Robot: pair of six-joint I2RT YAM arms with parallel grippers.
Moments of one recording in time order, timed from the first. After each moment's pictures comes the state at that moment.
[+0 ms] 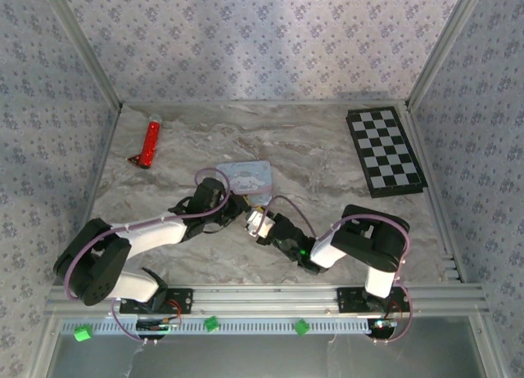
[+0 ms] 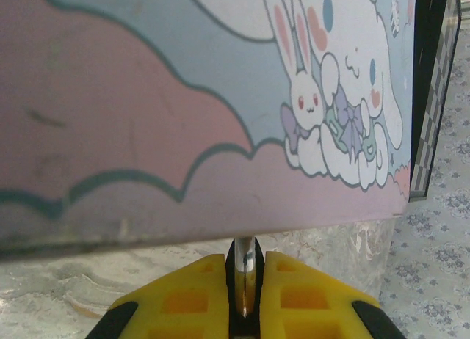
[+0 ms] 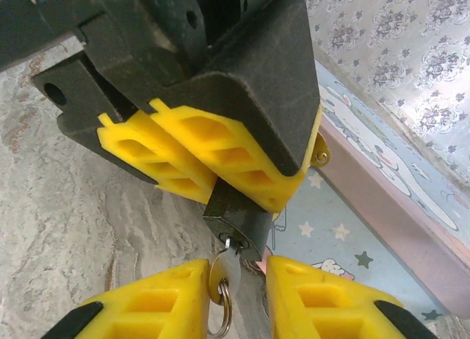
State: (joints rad) left arm -0.68 1.37 0.54 0.17 0.19 -1.25; right arm 1.11 1.79 0.43 1.08 0.39 -0.39
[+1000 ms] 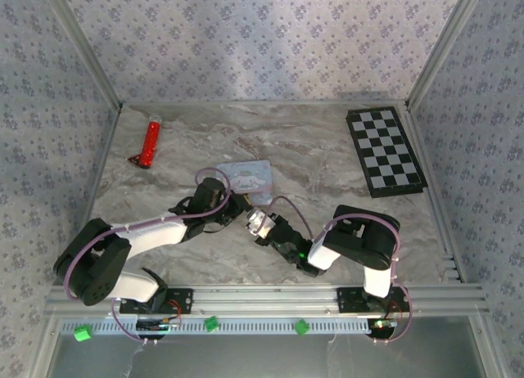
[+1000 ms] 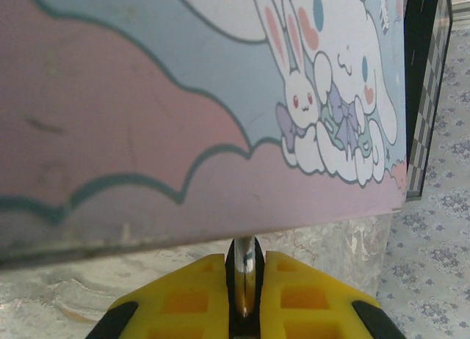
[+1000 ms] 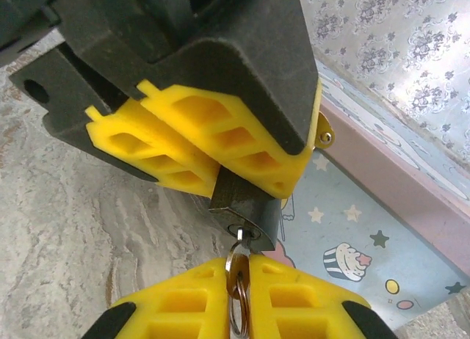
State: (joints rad) left arm -0.69 1.37 0.54 0.18 0.19 -1.25; right arm 1.12 1.85 0.43 1.15 0.46 -0.28
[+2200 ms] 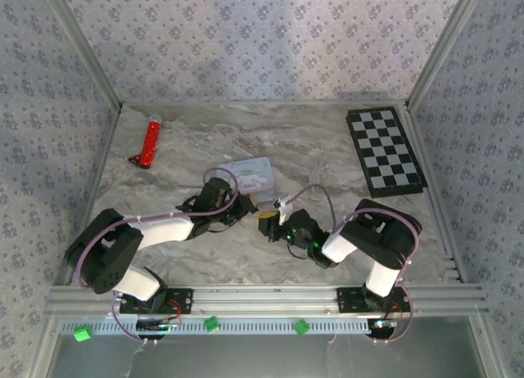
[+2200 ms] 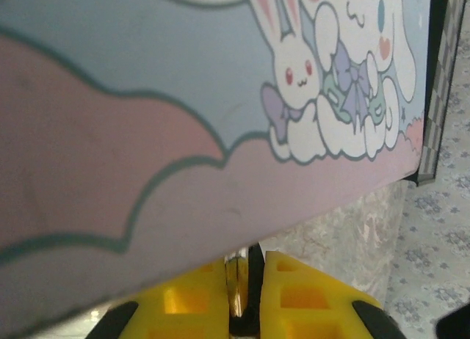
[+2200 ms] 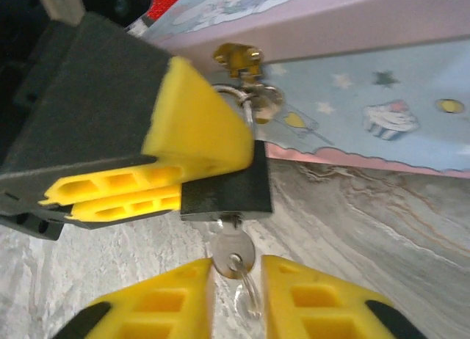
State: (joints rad) left arm -0.70 1.46 0.57 0.23 0.22 -1.21; right arm 0.92 1.71 0.34 1.04 0.00 0.56
